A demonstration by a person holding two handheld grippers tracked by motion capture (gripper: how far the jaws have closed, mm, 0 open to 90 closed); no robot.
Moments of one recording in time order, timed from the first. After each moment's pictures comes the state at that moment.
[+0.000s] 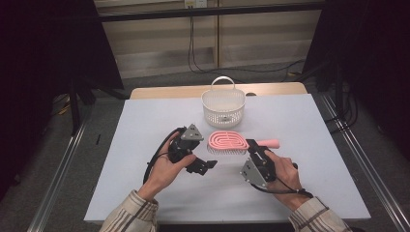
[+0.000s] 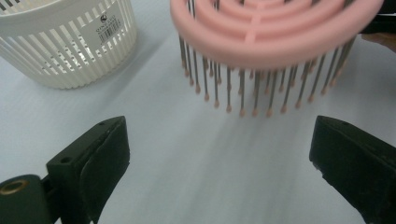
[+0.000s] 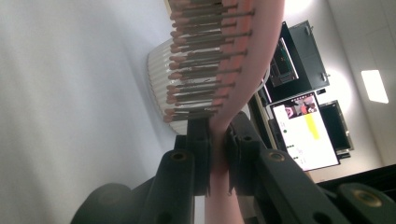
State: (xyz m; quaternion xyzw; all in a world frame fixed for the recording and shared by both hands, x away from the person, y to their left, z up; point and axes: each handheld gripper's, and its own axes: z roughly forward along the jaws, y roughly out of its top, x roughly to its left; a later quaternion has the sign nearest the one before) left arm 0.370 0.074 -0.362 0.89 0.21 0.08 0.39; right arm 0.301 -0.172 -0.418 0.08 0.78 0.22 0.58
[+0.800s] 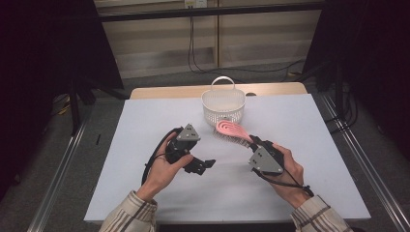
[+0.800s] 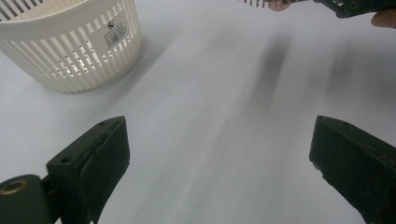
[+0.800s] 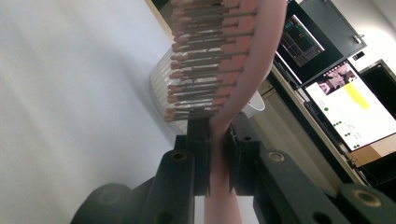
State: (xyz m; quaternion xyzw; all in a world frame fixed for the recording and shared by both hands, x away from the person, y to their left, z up) left arm 0.369 0.079 -0.362 0.89 0.21 0.08 0.41; right arm 0.309 -0.187 -0.403 0.18 0.78 0.32 0.51
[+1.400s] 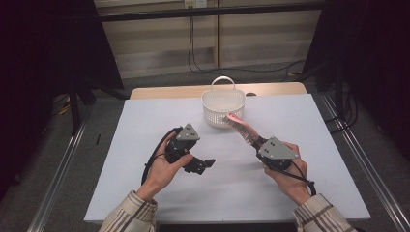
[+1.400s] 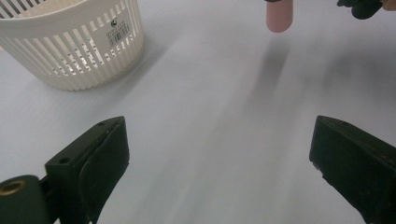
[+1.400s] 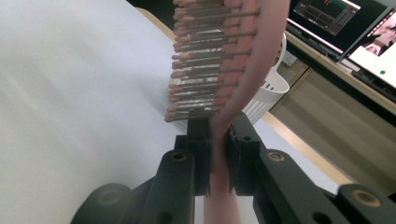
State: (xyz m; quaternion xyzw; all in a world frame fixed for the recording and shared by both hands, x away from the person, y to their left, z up) left arm 0.370 0.081 -0.362 0.88 0.22 0.08 0.41; right arm 0.319 -0.206 -0.401 0.27 0.77 0.41 0.41
